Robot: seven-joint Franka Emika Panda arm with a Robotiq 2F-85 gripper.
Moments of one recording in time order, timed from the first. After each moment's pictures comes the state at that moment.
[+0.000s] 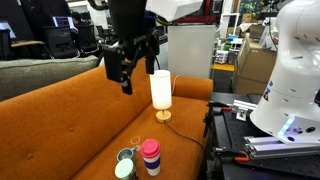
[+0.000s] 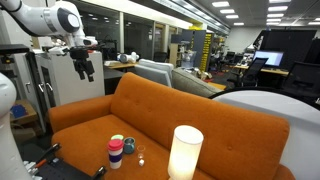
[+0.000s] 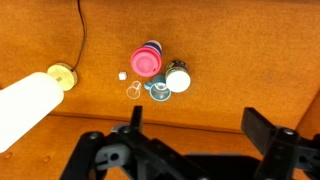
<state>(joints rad) 0.07 -0.25 0.39 -2.48 -0.07 2.28 0.69</state>
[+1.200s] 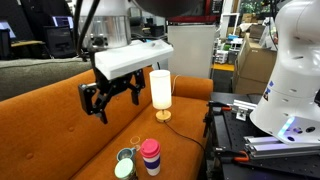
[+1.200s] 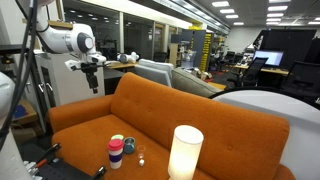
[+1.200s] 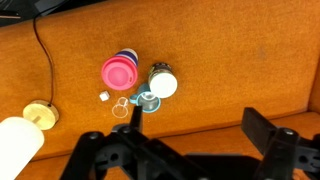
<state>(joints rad) 0.10 0.06 0.32 -2.38 -0.10 2.49 0.95</state>
